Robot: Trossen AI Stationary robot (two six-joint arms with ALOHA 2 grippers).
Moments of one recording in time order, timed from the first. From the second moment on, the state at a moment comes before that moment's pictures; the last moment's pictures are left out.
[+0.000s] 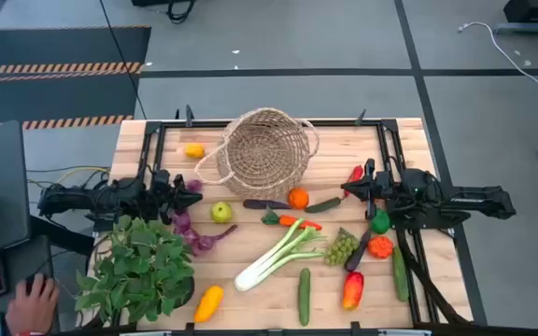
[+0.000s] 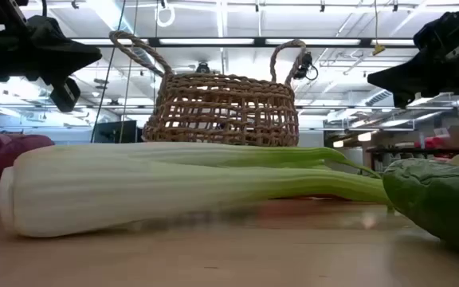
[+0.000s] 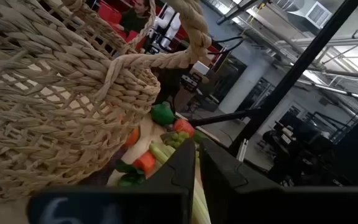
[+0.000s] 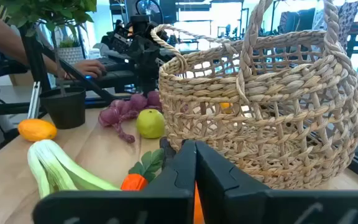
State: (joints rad) left arm -0.07 0.01 0.01 0.09 -0.12 -0.59; right arm -0.10 0.03 0.01 0.03 0.02 0.02
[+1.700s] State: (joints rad) left arm -0.07 0.01 0.01 0.09 -0.12 -0.59; right arm -0.10 0.03 0.01 0.03 0.02 0.02
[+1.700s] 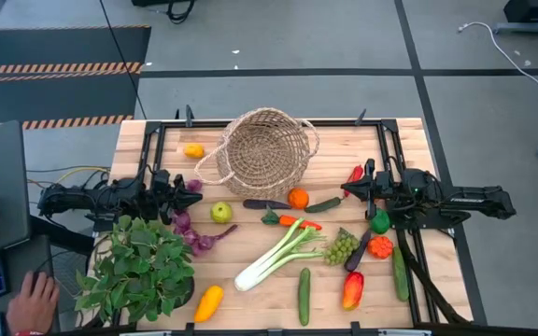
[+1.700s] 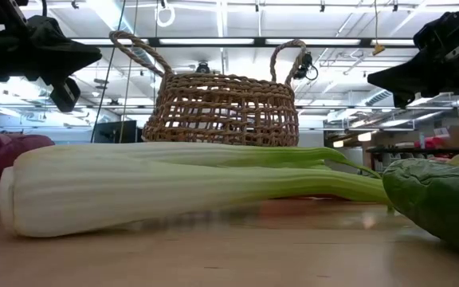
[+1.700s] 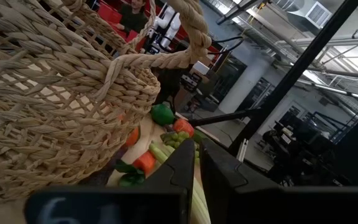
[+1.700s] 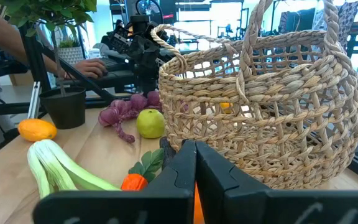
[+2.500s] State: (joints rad) left arm -0.07 0.01 0.01 0.09 -0.12 -0.59; right arm -0.10 0.03 0.01 0.03 0.02 0.02
